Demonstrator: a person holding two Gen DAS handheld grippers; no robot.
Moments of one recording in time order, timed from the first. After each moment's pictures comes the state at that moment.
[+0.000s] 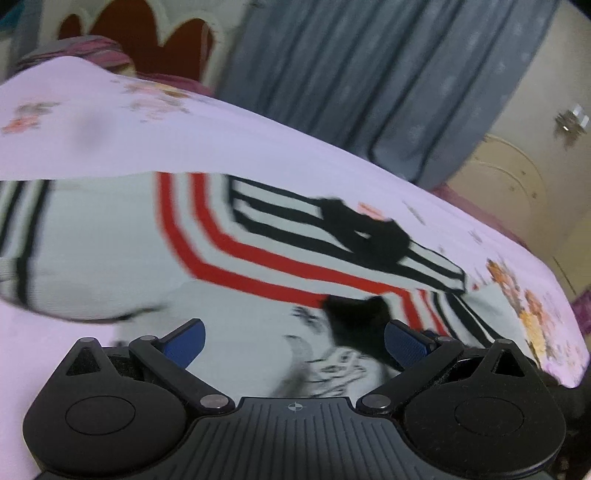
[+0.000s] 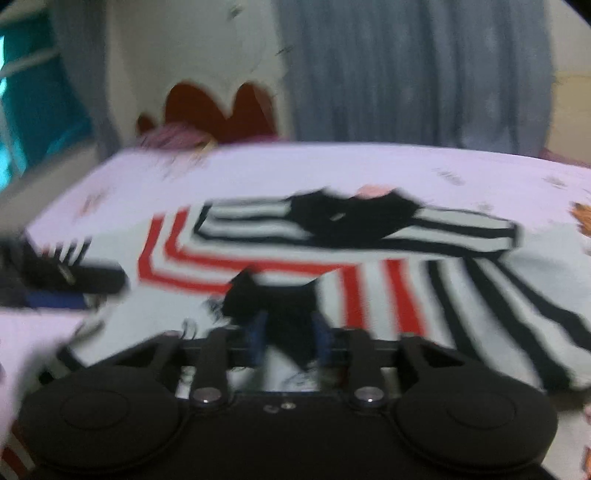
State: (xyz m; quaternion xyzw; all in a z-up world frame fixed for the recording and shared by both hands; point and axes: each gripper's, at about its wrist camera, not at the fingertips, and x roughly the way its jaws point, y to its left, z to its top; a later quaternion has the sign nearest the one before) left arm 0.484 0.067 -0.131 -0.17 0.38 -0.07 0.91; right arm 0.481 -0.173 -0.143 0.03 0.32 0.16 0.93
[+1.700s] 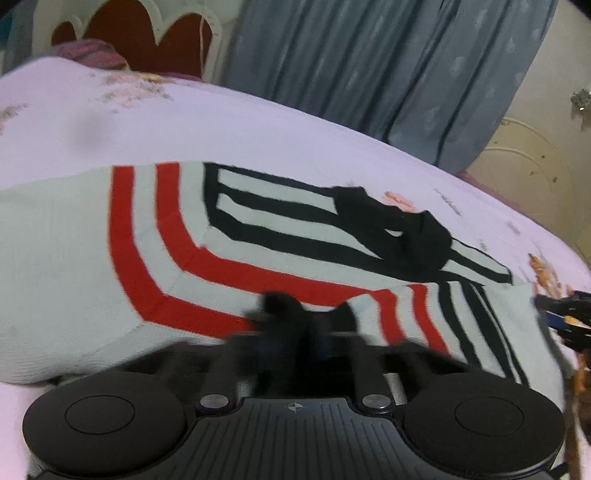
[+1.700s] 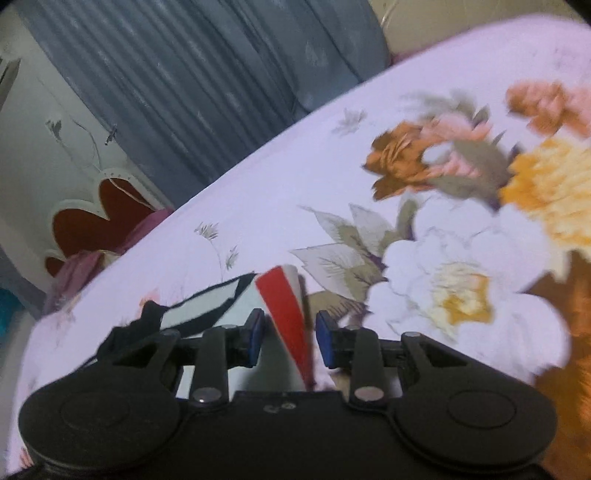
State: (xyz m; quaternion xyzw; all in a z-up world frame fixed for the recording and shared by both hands) left arm 0.553 0.047 -0.171 -0.14 0.39 -0.04 0.91; right arm 0.580 -0.405 -0.171 0.29 0.34 0.03 0.90
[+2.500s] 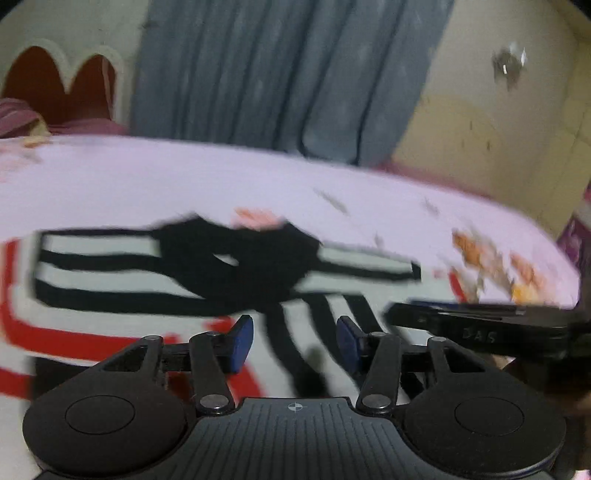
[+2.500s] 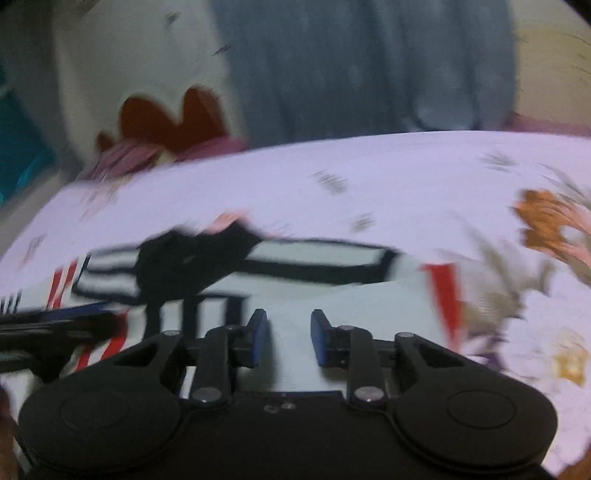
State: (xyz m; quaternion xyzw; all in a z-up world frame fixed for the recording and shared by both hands) left arm 0.591 -0.084 -0.158 -0.06 0.36 -0.14 0.92; right arm 0.583 -0.294 -0.159 0.05 0.36 0.16 0.92
